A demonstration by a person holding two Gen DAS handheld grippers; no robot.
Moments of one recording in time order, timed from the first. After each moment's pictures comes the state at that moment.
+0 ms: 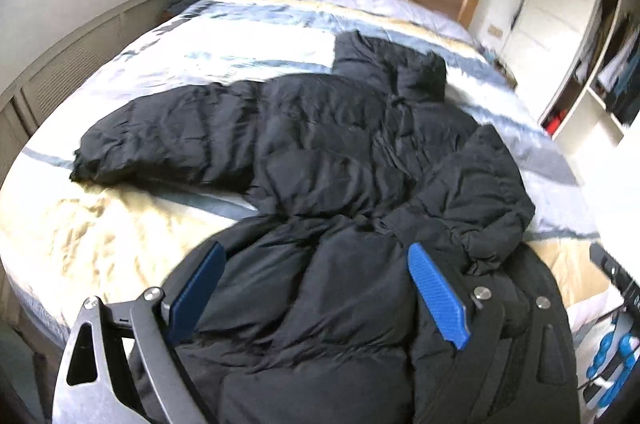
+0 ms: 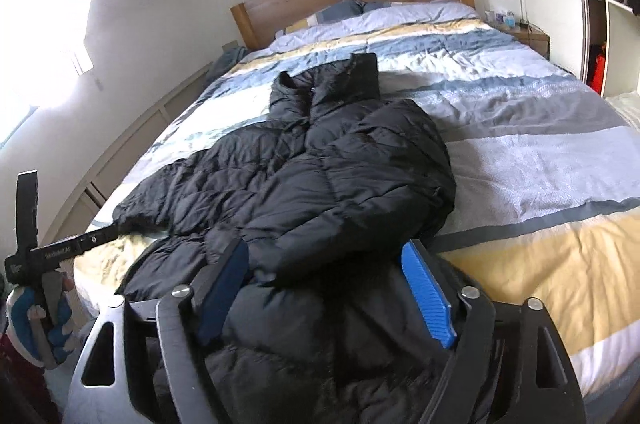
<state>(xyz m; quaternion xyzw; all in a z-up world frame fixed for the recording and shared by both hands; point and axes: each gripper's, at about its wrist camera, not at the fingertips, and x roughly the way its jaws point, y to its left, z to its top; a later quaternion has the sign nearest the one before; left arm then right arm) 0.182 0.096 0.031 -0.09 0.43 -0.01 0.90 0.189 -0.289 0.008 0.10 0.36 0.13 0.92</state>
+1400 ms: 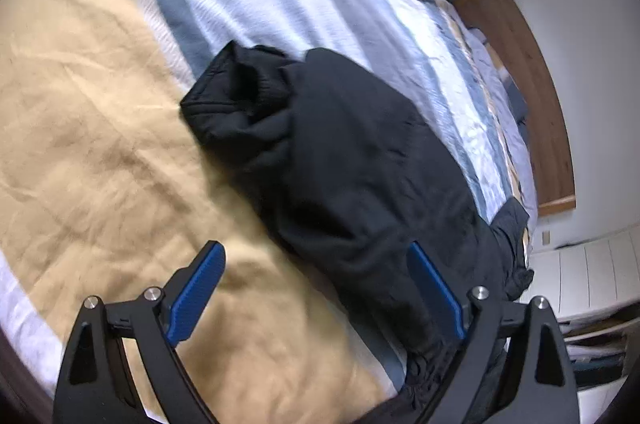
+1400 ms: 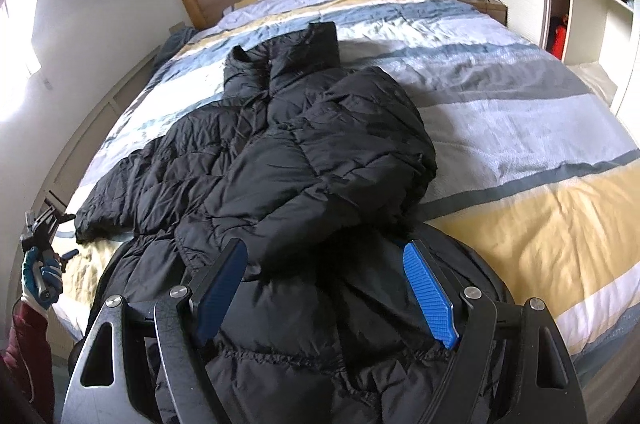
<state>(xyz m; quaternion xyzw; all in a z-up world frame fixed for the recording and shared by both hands) 0.276 0.451 -0.118 -0.47 0.42 0.15 0.76 0.217 -0.268 -0.009 0.11 0.43 0.02 0.89</state>
